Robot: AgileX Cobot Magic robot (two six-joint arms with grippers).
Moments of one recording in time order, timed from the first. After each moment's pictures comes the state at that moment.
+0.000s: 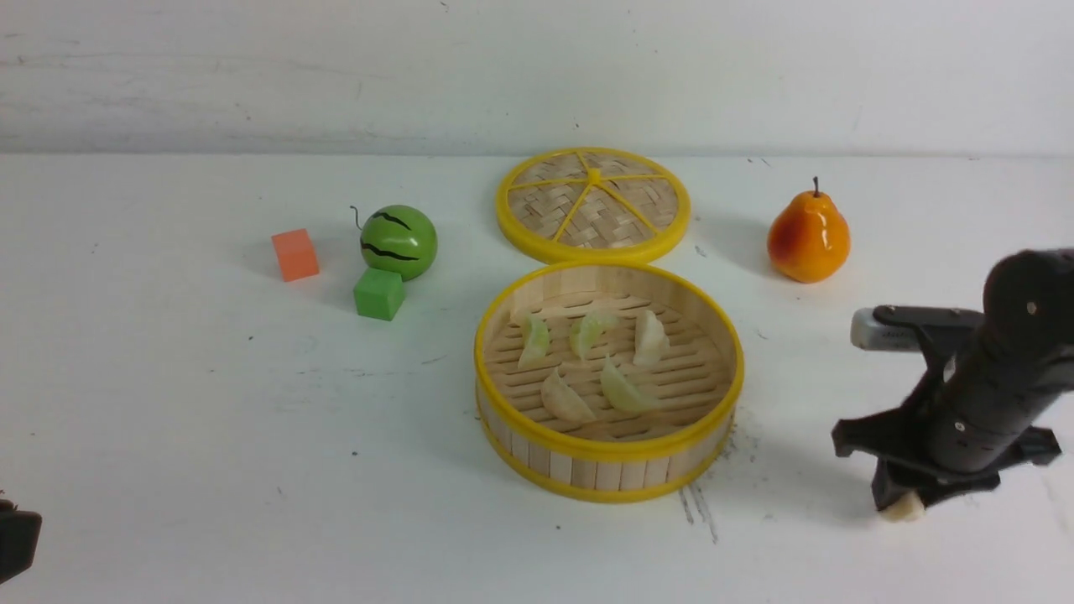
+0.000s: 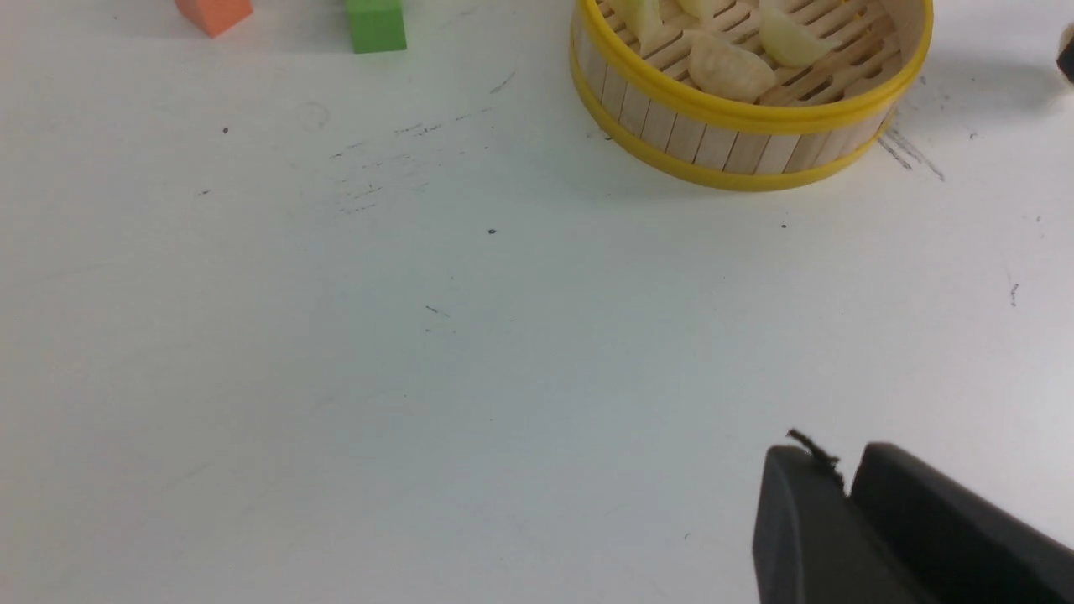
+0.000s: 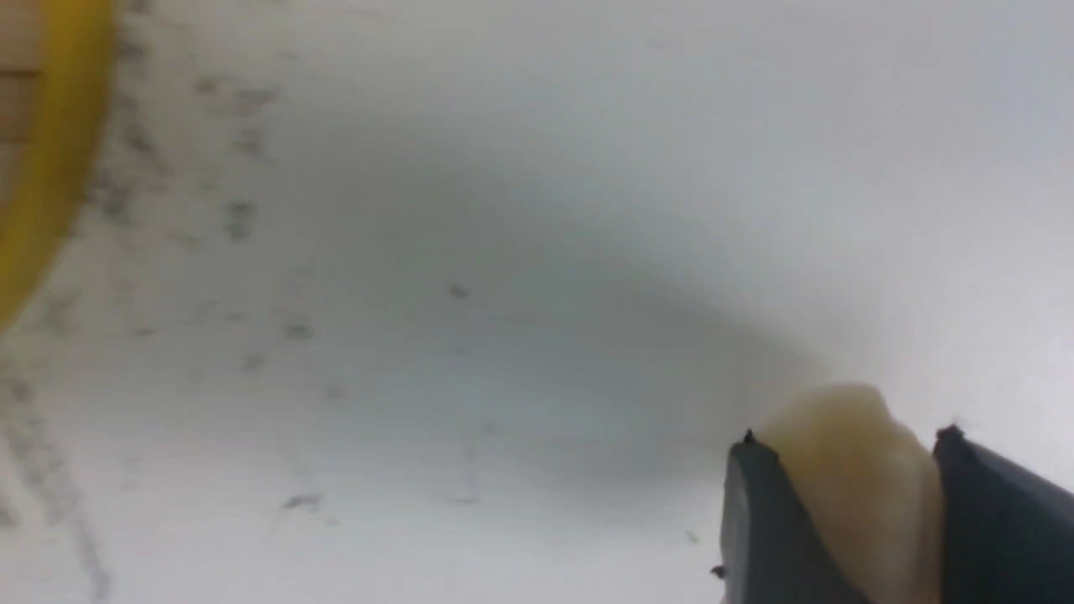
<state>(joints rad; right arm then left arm) 0.16 1.76 -1.09 0.08 0.73 0.17 -0.53 0.53 -0.82 0.05 0.98 -0.13</state>
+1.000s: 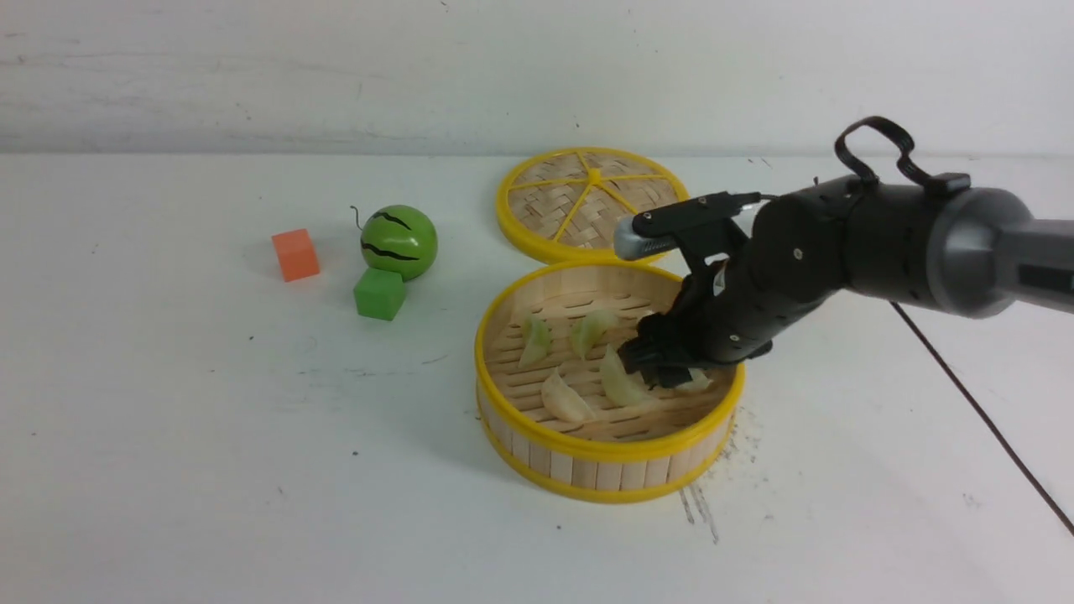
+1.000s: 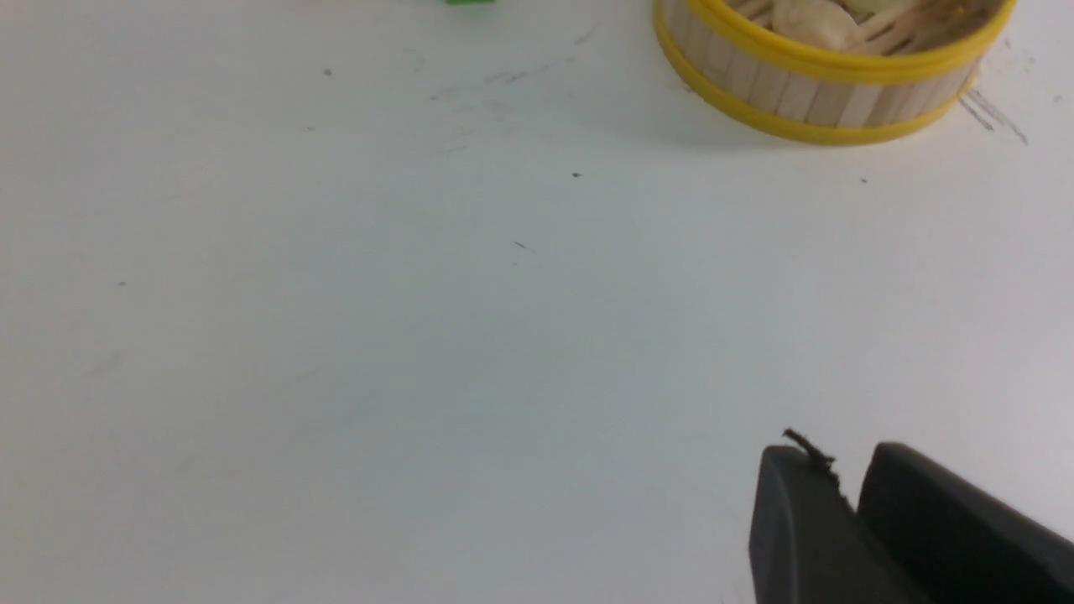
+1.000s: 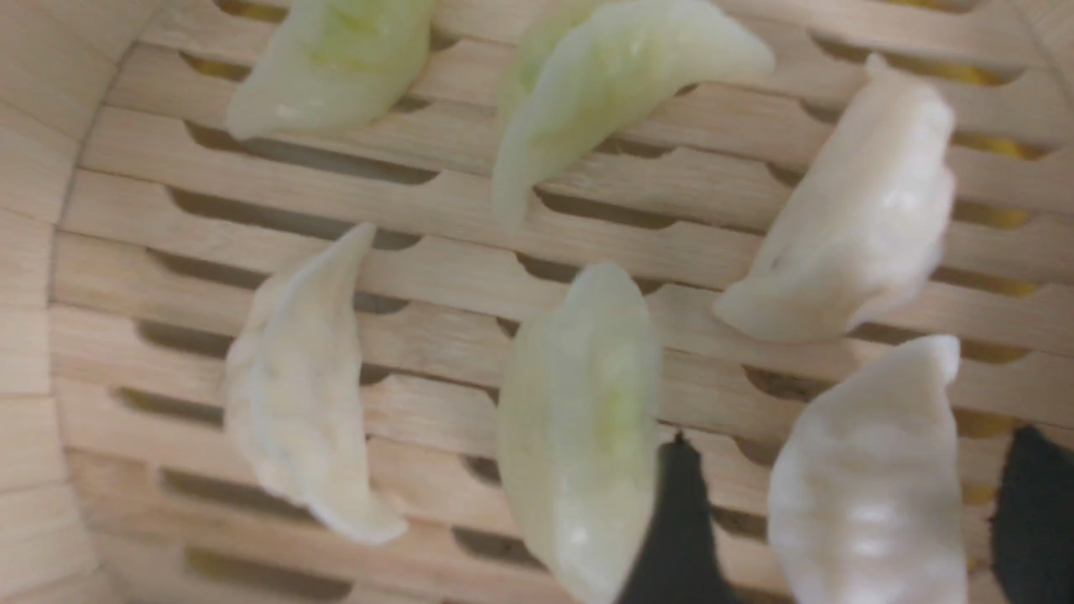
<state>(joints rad) 0.43 1.94 -1.42 0.05 0.55 0.05 -0.53 0.38 -0.82 0.17 1.13 -0.20</state>
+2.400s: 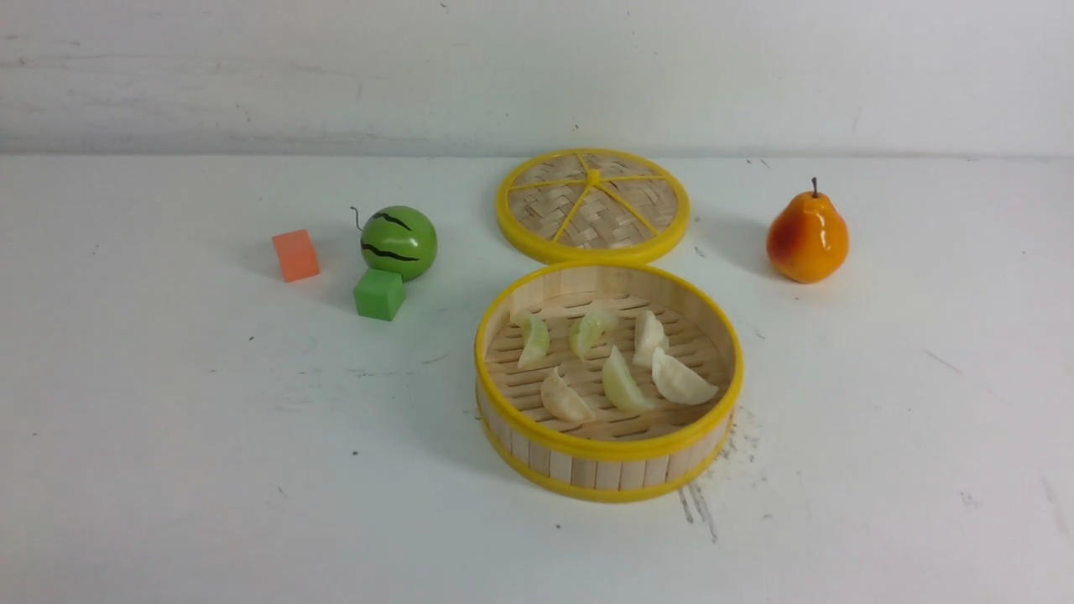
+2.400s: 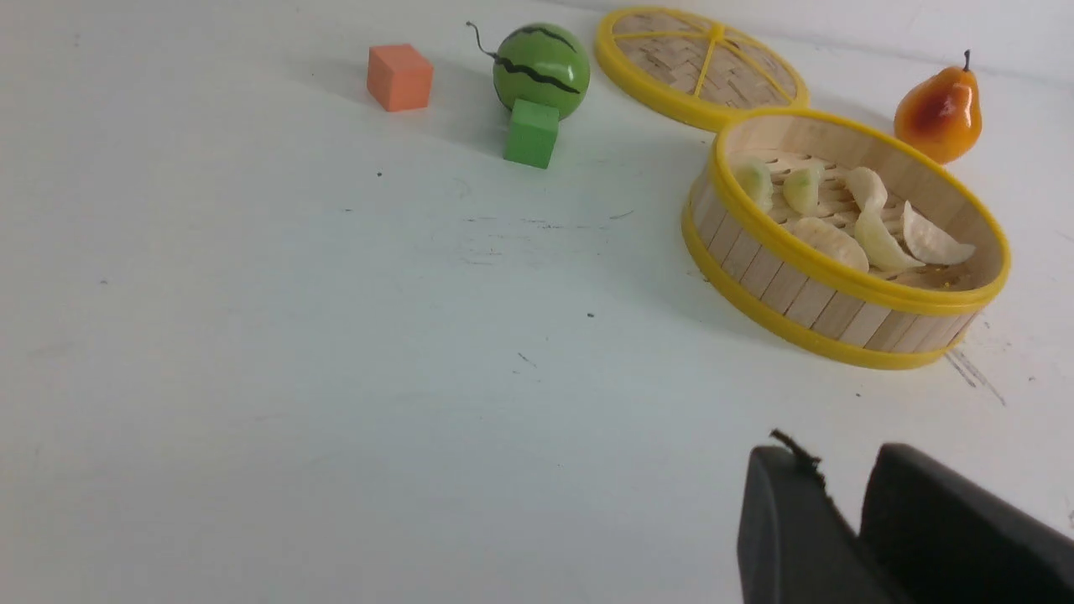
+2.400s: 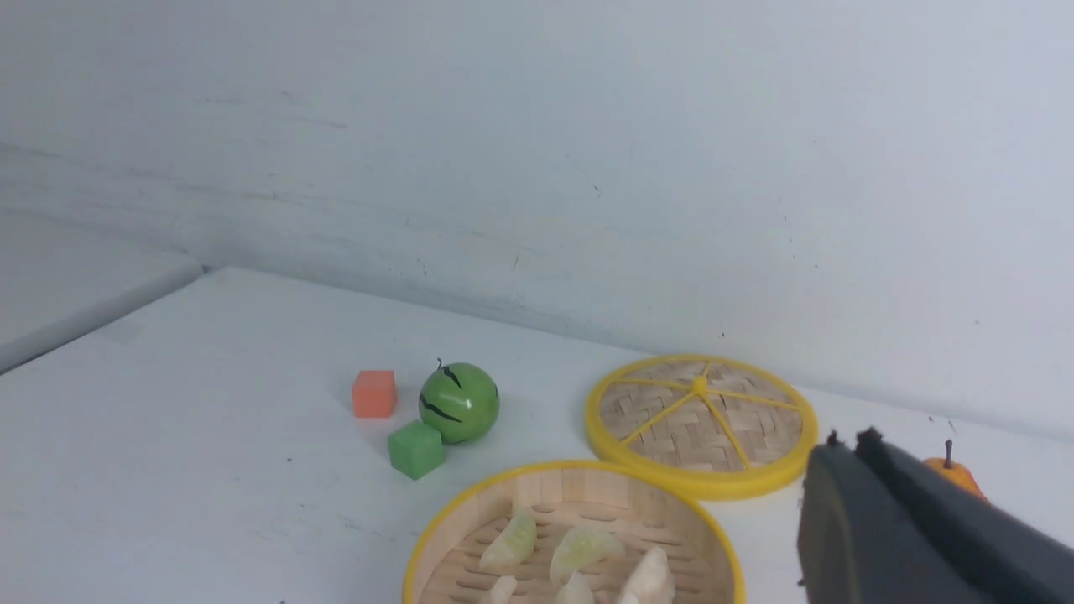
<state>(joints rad) 0.43 0.48 -0.66 0.10 0.26 -0.01 -0.53 -0.02 -0.46 0.26 0.87 -0.50</state>
